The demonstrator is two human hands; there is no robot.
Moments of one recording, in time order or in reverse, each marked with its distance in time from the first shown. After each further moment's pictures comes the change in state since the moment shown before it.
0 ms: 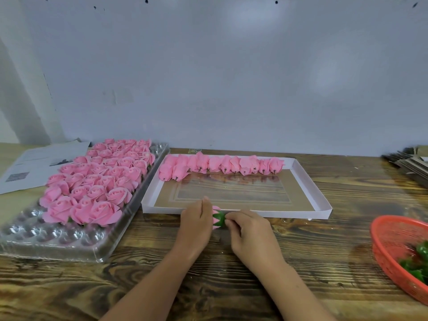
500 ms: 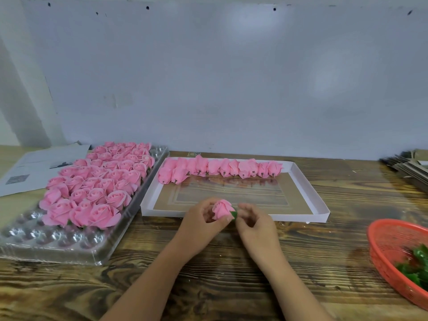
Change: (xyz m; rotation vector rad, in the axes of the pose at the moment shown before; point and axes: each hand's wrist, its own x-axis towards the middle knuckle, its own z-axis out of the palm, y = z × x) left_hand 0.002 0.004 -0.008 -0.025 -0.250 0.152; right_hand 0.008 0.013 -0.002 0.566 -0.013 0.546
